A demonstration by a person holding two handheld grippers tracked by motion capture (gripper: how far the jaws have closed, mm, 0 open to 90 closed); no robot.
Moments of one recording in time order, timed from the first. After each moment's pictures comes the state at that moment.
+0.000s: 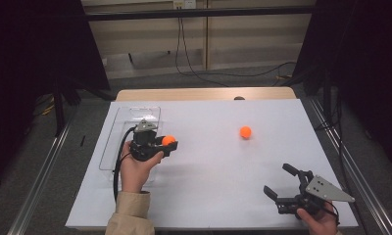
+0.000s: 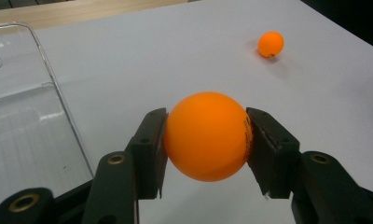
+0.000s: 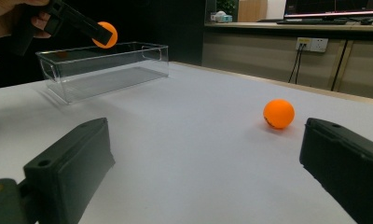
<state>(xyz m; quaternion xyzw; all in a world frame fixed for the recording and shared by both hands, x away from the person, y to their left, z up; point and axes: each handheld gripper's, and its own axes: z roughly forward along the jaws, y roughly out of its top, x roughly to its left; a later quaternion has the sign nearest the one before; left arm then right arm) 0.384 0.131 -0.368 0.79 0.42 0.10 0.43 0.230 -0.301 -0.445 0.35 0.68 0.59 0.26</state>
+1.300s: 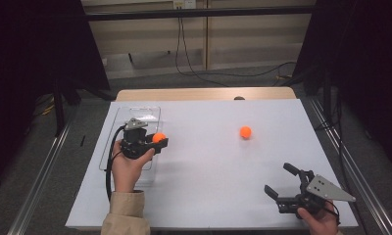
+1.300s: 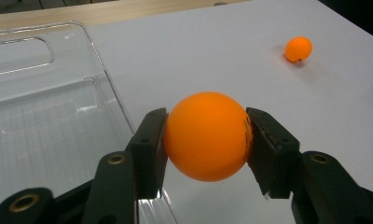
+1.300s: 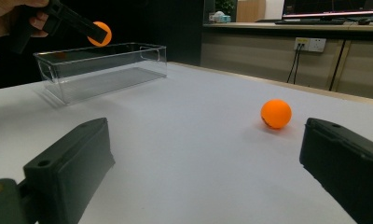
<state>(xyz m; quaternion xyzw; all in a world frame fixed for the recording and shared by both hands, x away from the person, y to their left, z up) 0.389 0.153 -0.367 0.78 0.45 0.12 0.42 0.231 -0.302 -0.445 0.36 0.67 0.59 0.26</state>
